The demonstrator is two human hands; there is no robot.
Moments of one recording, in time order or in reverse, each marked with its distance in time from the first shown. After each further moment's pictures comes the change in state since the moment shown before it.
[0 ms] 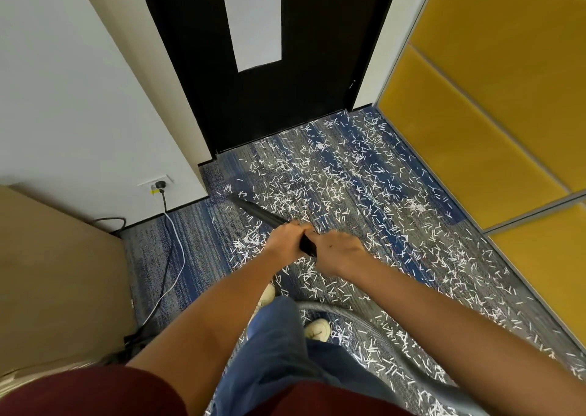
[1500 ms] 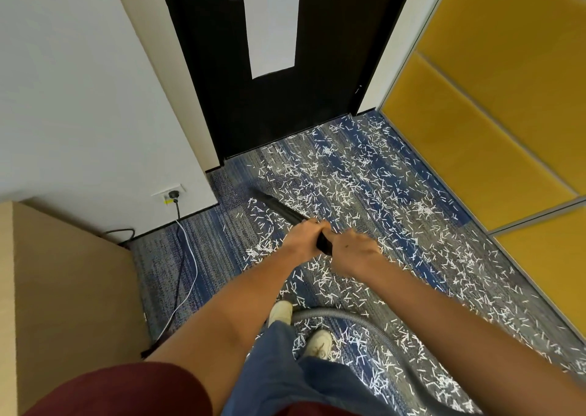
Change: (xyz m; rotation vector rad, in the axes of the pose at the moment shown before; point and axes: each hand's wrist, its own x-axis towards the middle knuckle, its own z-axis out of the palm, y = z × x) left_hand 0.003 -0.058 -0.048 -0.089 -0.063 0.050; right_hand 0.025 -0.080 -0.031 0.041 -0.008 0.161
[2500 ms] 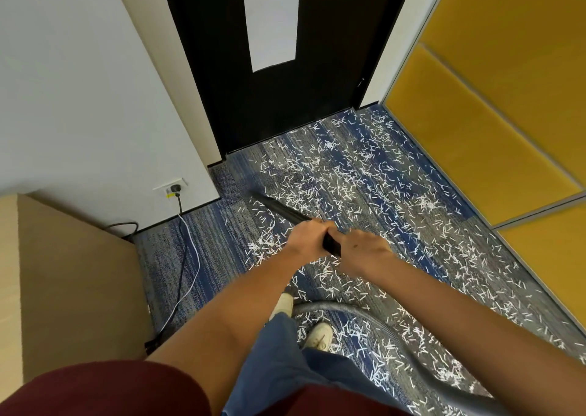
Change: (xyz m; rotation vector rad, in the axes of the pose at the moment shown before) left_hand -0.010 0.015 0.013 0.102 0.038 0.053; right_hand -0.015 0.019 0.007 -0.054 -0.023 -0.036
